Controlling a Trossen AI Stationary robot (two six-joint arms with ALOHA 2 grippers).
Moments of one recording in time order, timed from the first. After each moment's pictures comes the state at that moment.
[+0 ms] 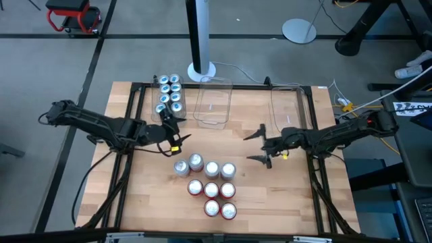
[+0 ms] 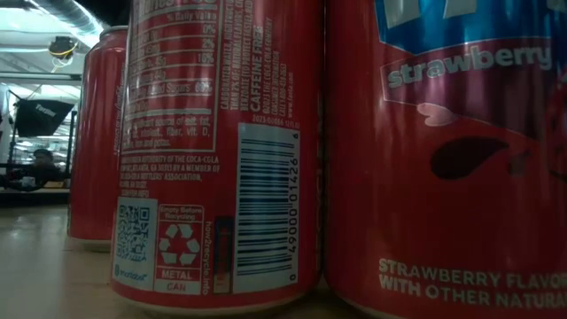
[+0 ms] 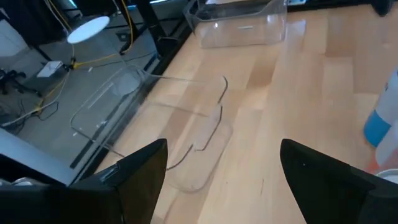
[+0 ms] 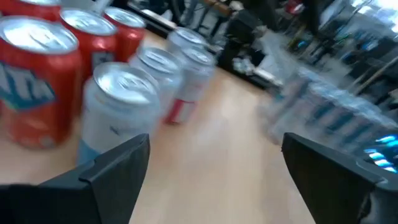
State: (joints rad) left arm -0.20 1.01 0.72 -0.29 -0.67 -0.07; right arm 0.11 1.12 0.33 0.58 -0.03 -0.45
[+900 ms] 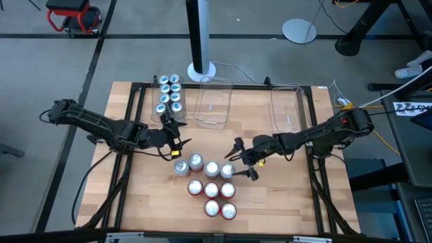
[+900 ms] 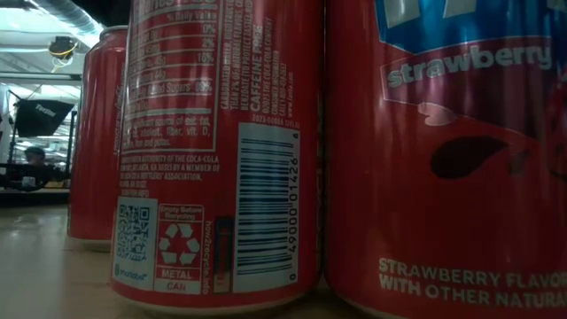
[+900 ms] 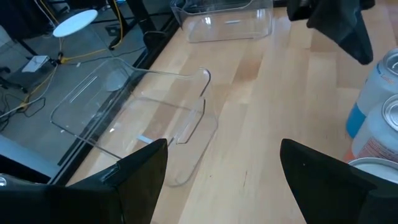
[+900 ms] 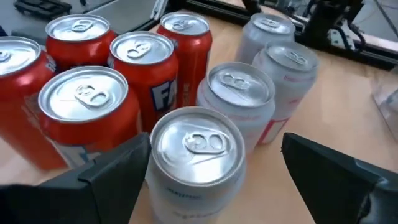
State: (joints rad) left arm -0.25 1.03 0.72 -0.30 -0.67 -0.12; right arm 0.17 1.51 0.68 0.41 -0.20 -0.23
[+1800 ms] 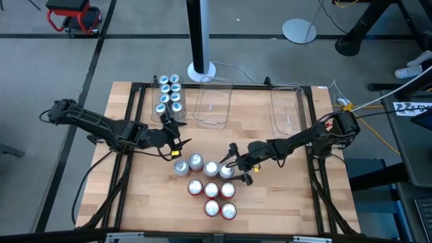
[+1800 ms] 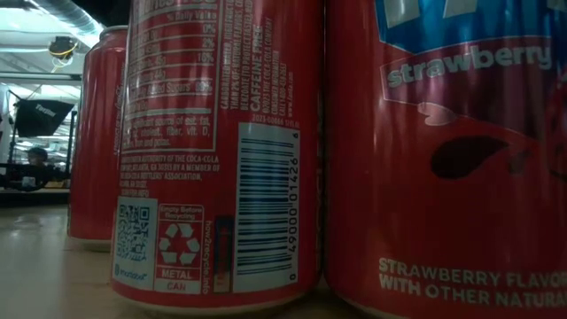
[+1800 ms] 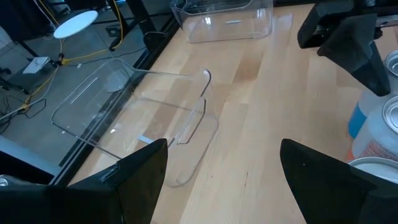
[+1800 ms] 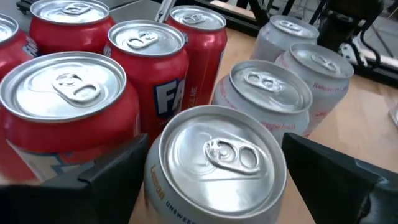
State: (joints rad) left arm -0.25 1.03 0.72 -0.30 -0.67 -0.12; right arm 0.20 1.68 0.68 0.65 -0.19 -0.27
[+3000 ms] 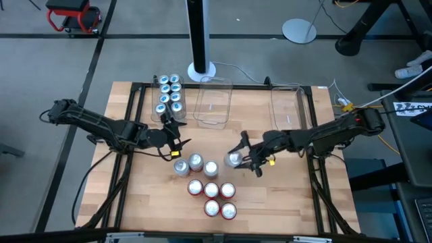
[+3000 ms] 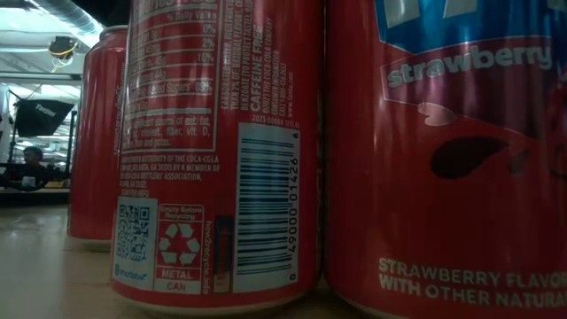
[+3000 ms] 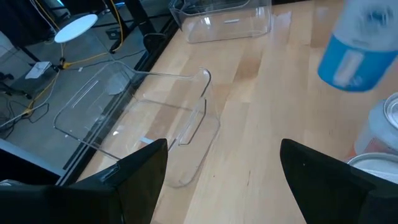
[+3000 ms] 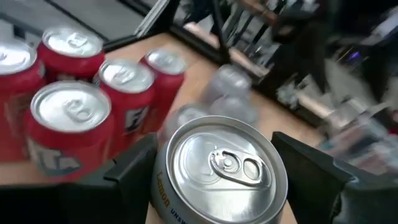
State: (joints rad) left arm -0.25 1.03 0.72 -0.30 -0.67 -0.09; right arm 0.17 1.33 0.68 0.36 -0.13 -0.50
